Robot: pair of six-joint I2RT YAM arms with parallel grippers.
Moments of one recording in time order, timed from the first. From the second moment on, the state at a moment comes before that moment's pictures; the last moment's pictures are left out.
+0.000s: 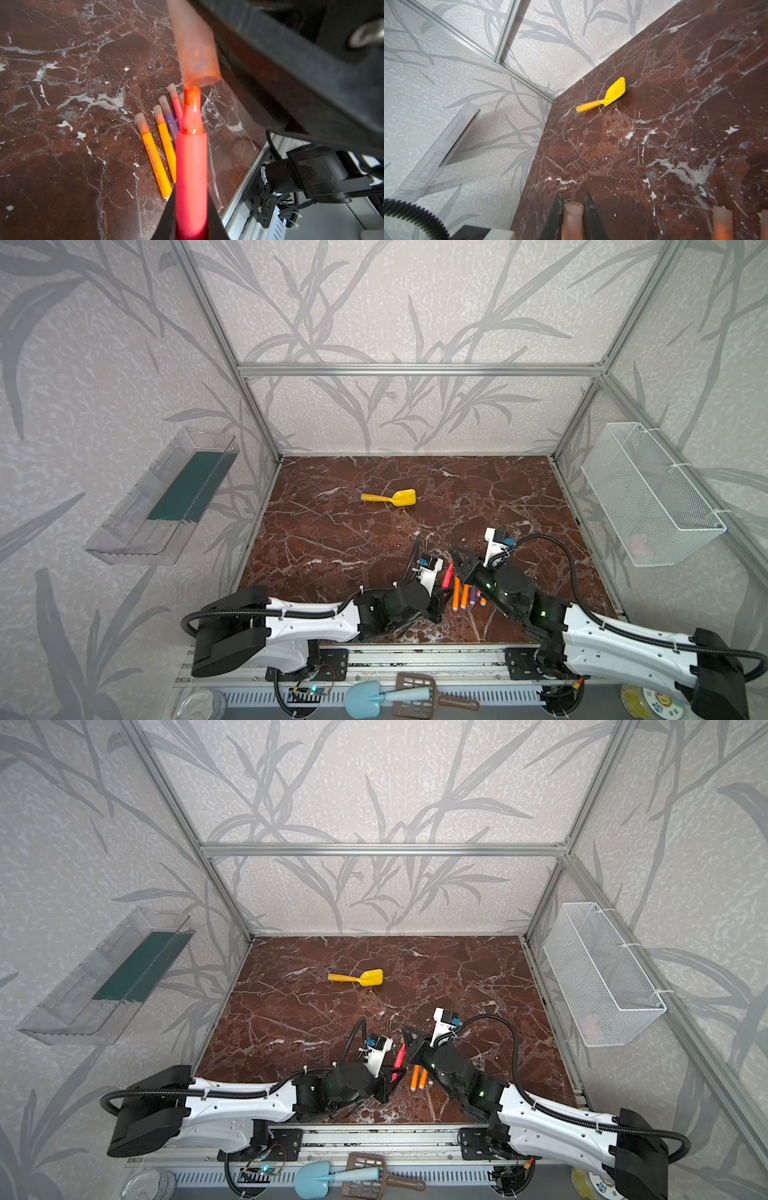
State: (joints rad) left arm -1.29 1.31 0.56 0.29 -0.24 -0.73; right arm 1.03 0.85 0.38 0.26 0.44 0.99
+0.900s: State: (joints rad) left arm -1.29 1.28 0.55 0.28 -0.27 -0.73; right arm 1.03 0.86 0.38 0.26 0.41 1.00
